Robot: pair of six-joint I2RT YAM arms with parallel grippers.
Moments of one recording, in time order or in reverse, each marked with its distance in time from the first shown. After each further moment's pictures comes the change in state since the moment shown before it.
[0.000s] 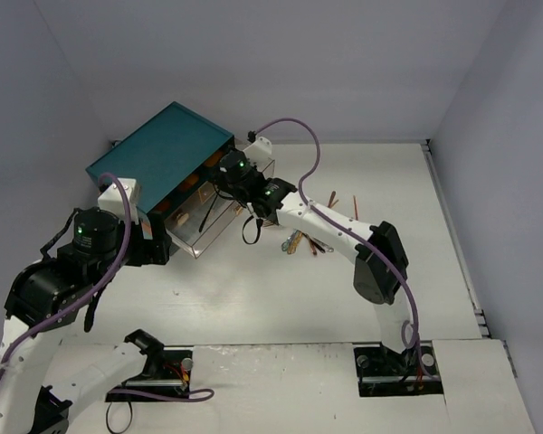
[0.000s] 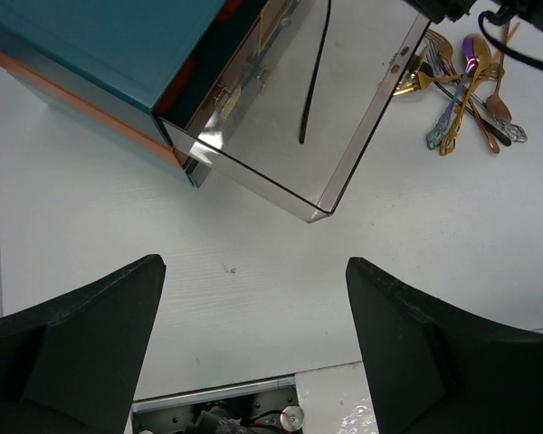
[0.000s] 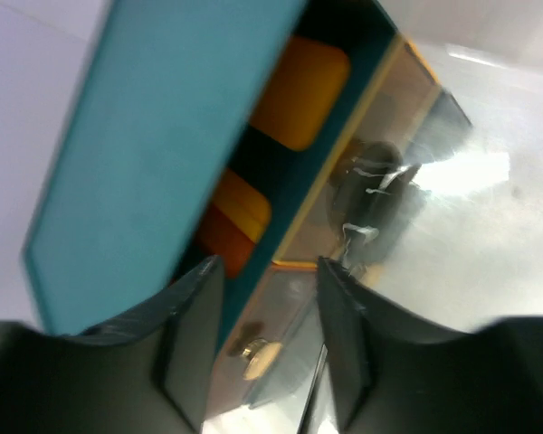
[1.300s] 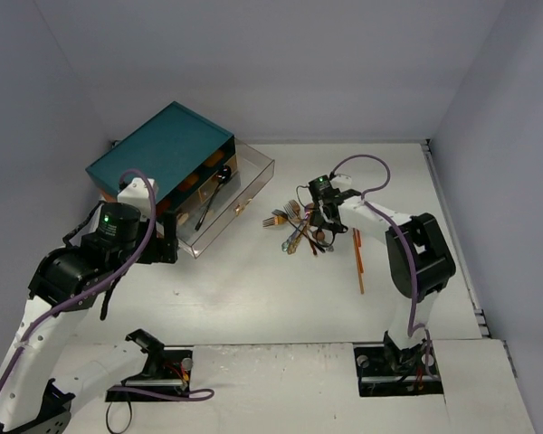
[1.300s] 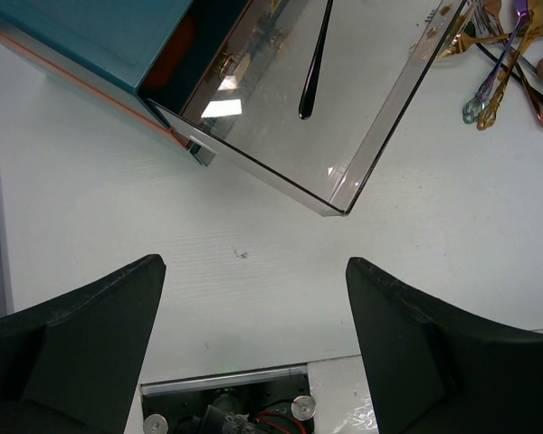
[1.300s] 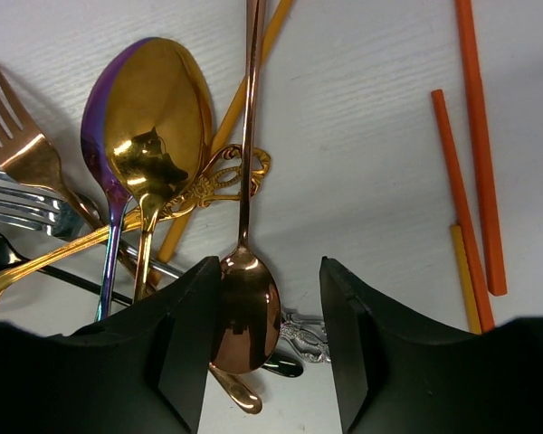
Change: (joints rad) left arm -0.007 0.053 -0.056 0.001 -0.024 -0.003; right arm -0.434 -0.172 -0.655 -0.226 -0.102 -0.311
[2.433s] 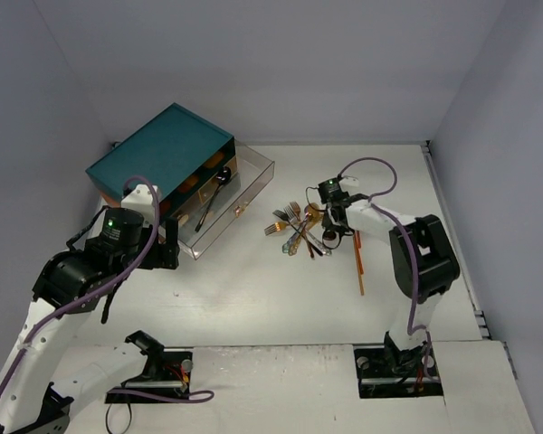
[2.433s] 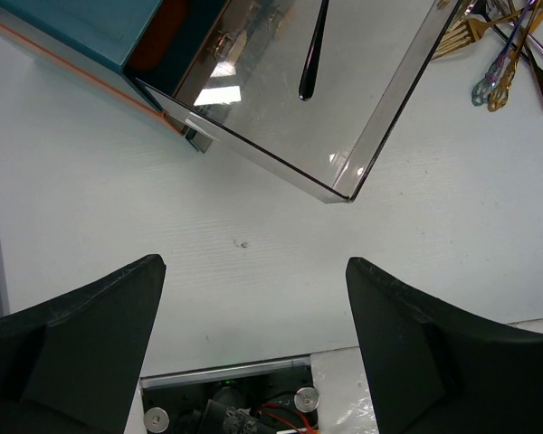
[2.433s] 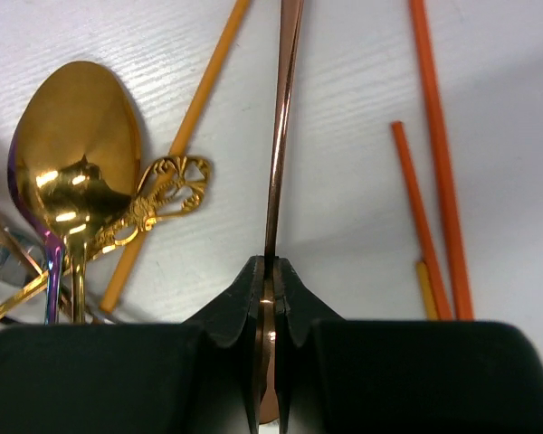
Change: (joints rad) left arm 0.000 -0.016 -0.050 0.000 0.015 0.002; right arm -0.059 -0.018 -0.060 0.080 -0.003 -0.069
